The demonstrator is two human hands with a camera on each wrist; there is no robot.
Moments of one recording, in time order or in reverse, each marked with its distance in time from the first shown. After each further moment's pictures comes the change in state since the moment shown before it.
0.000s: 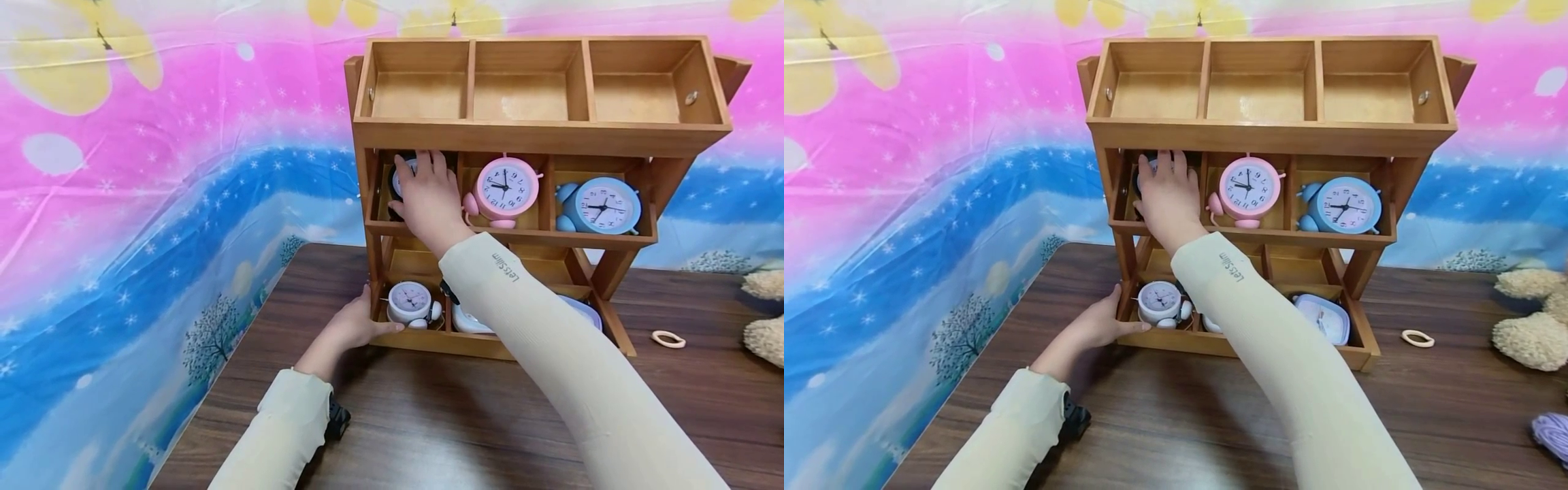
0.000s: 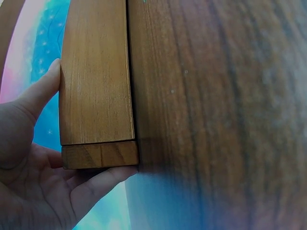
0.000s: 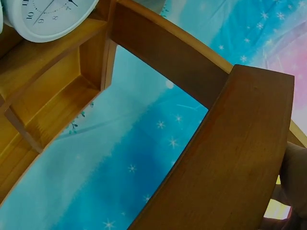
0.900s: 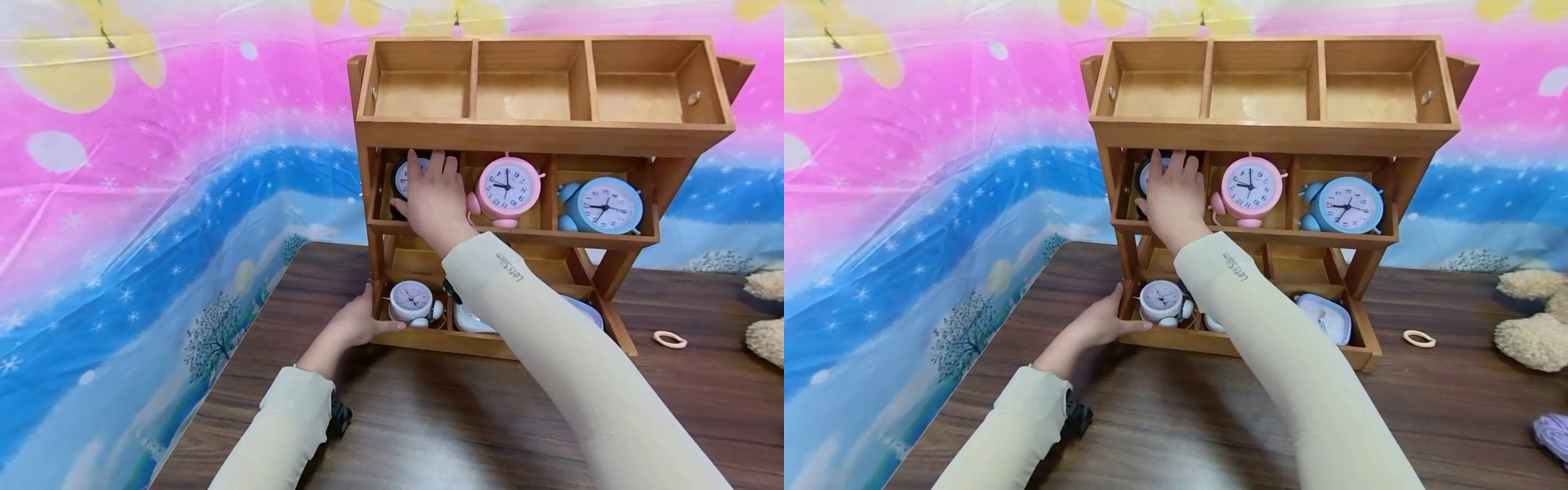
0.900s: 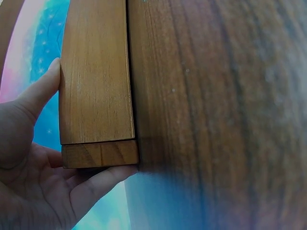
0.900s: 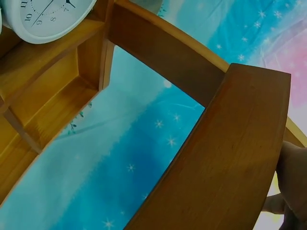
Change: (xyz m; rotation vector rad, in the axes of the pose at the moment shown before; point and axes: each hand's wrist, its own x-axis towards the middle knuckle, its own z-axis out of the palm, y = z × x) left_hand 0.000 -0.001 0.000 -0.025 -0.003 0.031; right_hand -0.001 0.001 0.001 -0.134 0.008 0.056
